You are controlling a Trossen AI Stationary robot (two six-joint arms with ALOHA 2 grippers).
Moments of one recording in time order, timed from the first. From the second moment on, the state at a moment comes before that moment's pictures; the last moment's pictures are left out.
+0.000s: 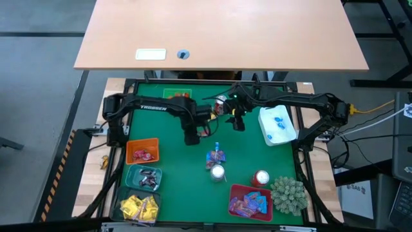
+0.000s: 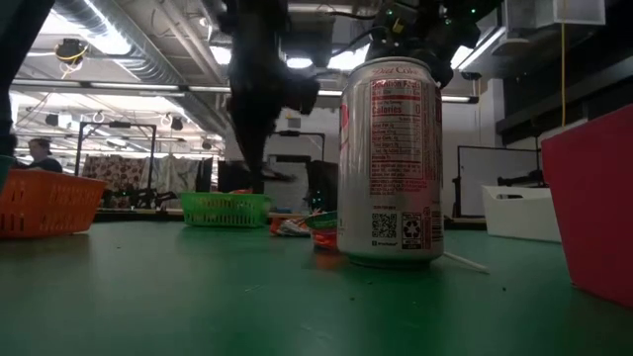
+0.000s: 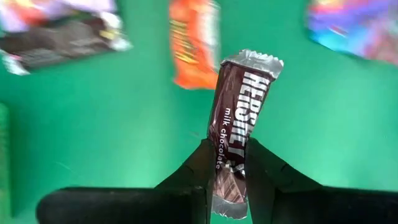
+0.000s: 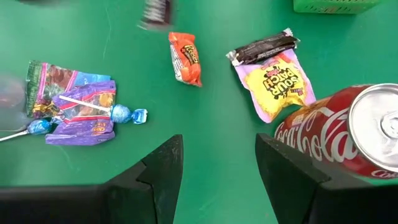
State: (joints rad) left arm 0.16 1.88 1.48 -1.06 0.09 -0.10; right arm -0.31 1.57 1.22 -0.66 -0.26 -0.34
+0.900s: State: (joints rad) left arm -0.43 1.88 1.57 -1.57 0.31 -0.64; right arm -0.22 1.57 1.08 -0.27 -0.51 -0.29
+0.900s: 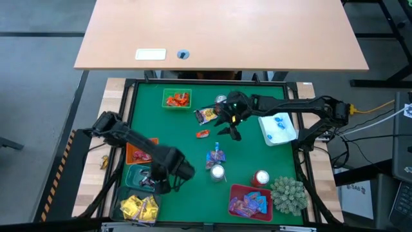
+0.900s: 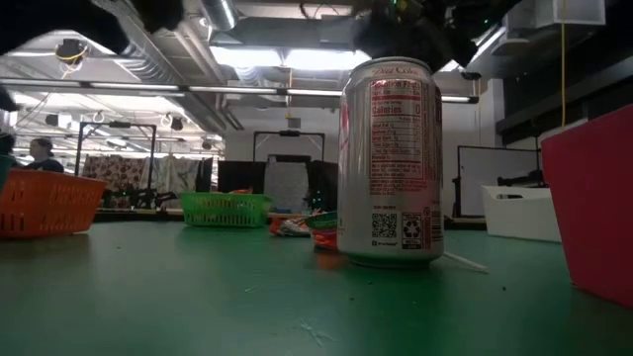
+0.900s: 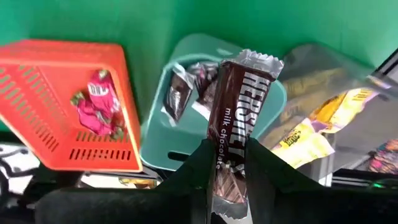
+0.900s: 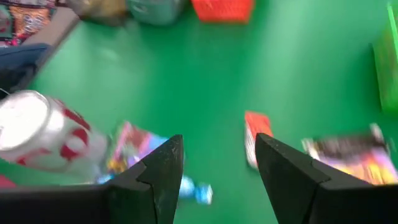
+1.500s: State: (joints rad) left arm -0.65 1.88 1.56 -1.57 0.14 -0.96; right arm -0.11 1.67 1.08 -0.17 -0.12 -0.36
